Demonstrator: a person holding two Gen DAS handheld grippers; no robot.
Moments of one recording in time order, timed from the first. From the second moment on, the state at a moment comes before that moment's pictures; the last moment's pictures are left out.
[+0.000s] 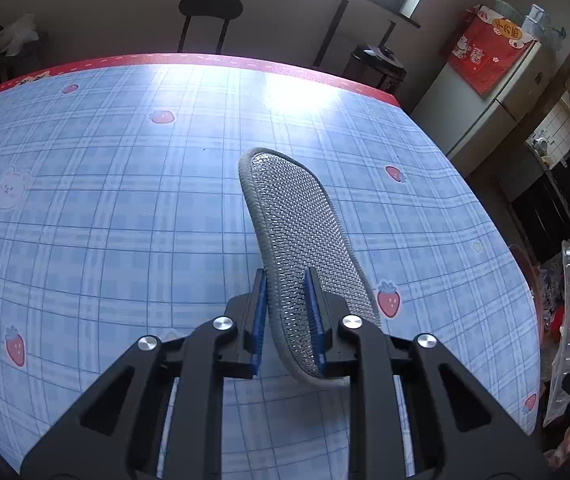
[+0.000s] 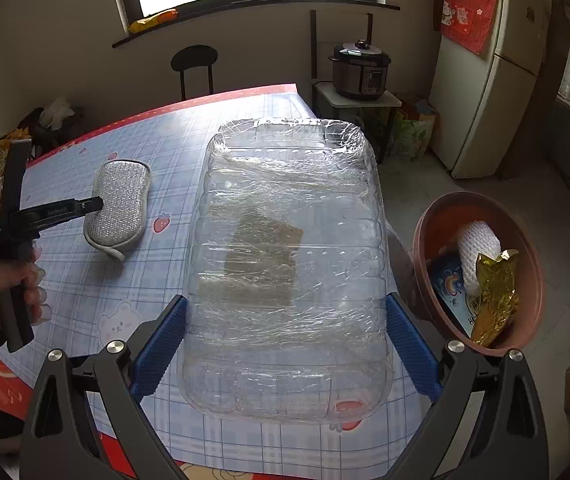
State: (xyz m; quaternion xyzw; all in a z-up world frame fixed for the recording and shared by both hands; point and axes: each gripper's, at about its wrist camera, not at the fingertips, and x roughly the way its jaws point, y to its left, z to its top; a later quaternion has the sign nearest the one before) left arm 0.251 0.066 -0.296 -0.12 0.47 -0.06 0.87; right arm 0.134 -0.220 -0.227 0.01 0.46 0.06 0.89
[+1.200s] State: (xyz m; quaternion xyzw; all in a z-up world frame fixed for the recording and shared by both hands) left arm 0.150 -0.039 -0.093 -0.09 0.32 -0.14 0.93; right arm 0.142 -0.414 -0.206 0.11 0.38 -0.04 0.92
